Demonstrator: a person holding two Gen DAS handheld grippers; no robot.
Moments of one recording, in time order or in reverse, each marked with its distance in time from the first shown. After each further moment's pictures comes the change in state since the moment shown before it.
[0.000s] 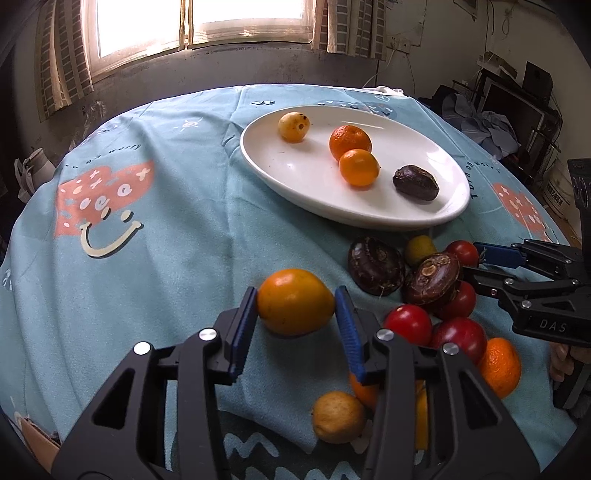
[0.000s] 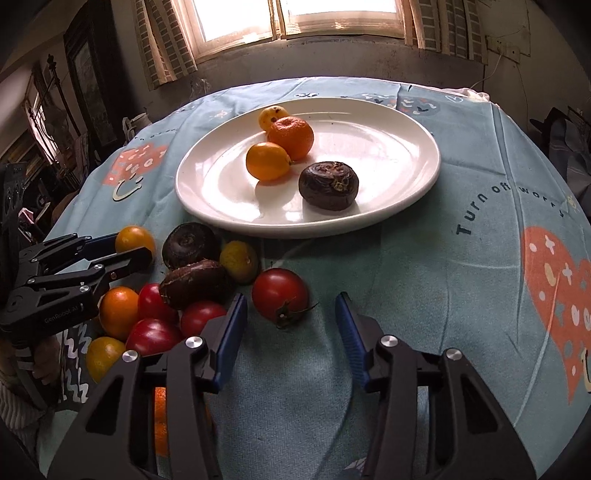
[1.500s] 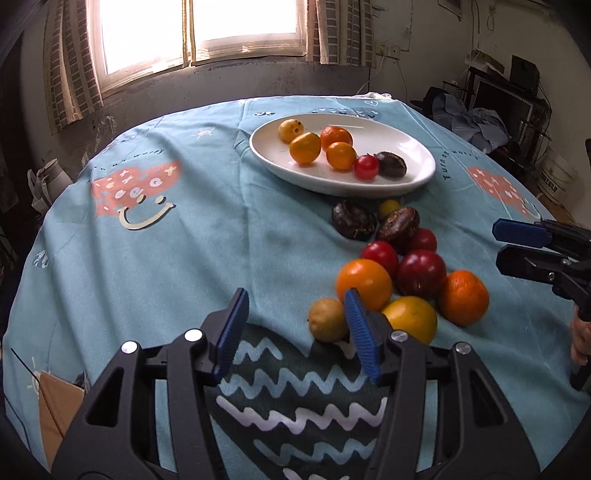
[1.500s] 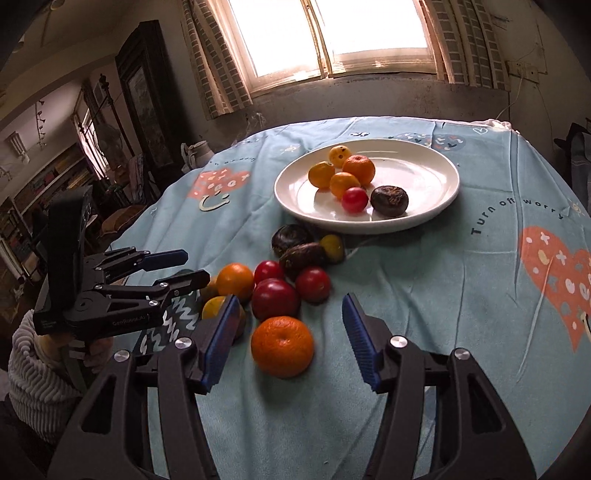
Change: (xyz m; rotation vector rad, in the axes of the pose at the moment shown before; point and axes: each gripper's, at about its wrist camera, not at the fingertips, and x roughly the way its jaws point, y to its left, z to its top) left arm -0.059 -0.008 -0.046 0.068 -0.042 0.022; right arm -0.078 0.035 -0.045 -0.053 -0.129 0.183
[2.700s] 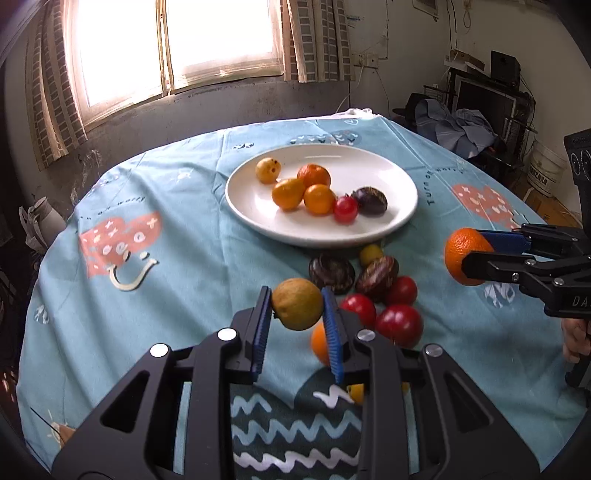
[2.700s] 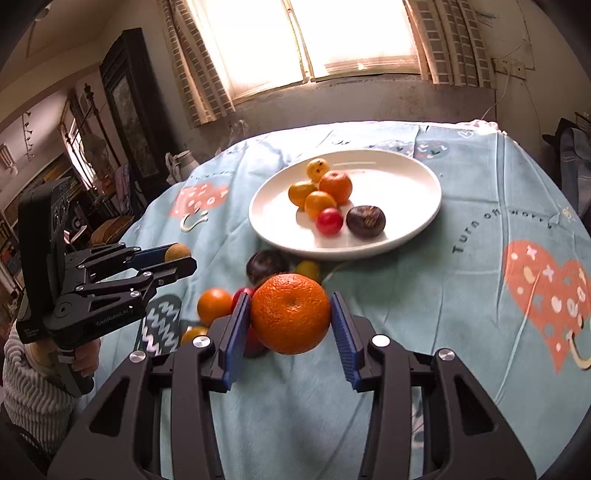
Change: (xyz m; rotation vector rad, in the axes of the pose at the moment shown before) left arm 0.000 -0.014 0.057 0.060 -0.071 -0.018; right arm -0.002 -0.023 0.036 0.064 -0.037 -0.053
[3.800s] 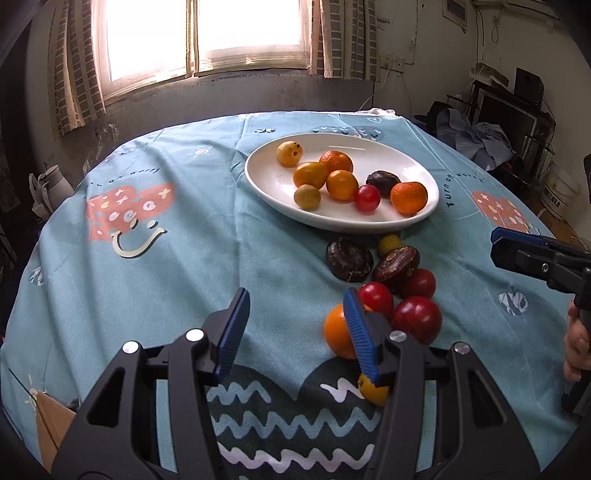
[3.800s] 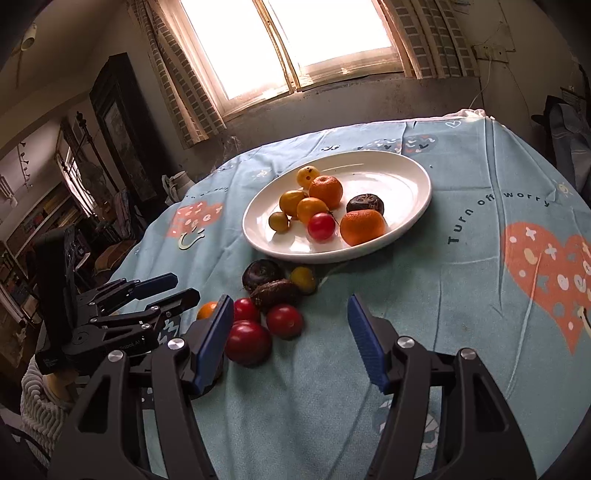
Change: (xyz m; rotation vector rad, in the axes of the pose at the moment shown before) left arm 0.003 0.008 -0.035 -0.102 0.009 0.039; right arm -0.001 -0.006 -0.017 0.077 -0.042 0.027
